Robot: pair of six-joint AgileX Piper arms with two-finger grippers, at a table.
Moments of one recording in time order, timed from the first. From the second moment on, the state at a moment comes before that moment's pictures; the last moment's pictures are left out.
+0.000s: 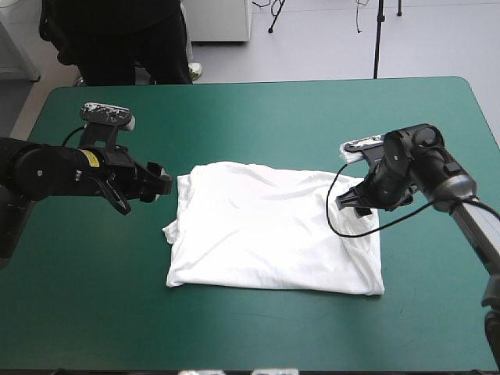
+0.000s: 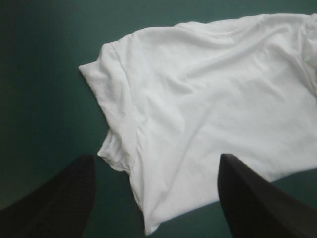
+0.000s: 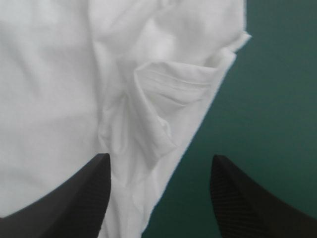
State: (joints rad) left arm -0.33 1.22 -1.49 -0.15 1.25 0.01; right arm 0.29 1.53 -1.34 -0.01 1.22 0.00
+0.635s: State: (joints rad) left arm -0.33 1.09 -0.98 -0.09 1.20 -0.21; right arm 0.29 1.06 -1.34 -0.07 1.25 0.14
